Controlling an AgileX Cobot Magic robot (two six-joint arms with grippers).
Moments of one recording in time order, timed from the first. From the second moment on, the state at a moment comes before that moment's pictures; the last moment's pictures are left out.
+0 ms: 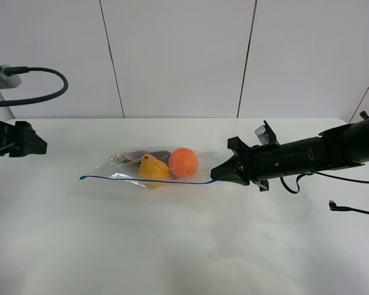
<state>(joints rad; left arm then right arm) 0.05 1.16 -0.80 -0.23 0.59 0.23 0.13 1.88 -0.85 1.54 0.85 -1.12</state>
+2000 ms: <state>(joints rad) 0.06 -0.01 -0.52 0.02 1.15 -0.08 0.13 1.88 -0.85 1.50 0.83 -1.13</state>
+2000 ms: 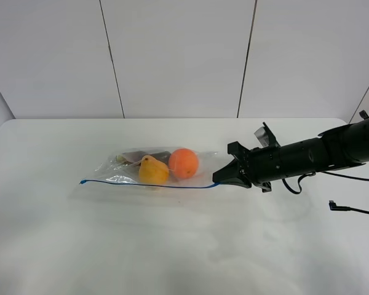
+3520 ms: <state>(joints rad) 0.06 -0.01 -0.49 0.02 1.08 -0.07 0.13 1.73 -0.99 1.05 0.77 -0.90</state>
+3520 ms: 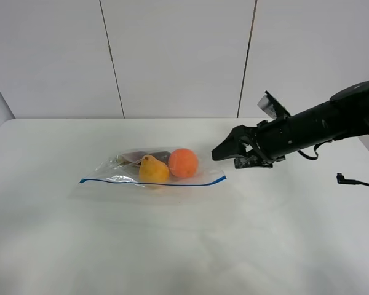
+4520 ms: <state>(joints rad) 0.06 -0.01 -0.49 0.02 1.08 -0.07 0.07 1.53 -1.00 -0.06 0.63 0.00</state>
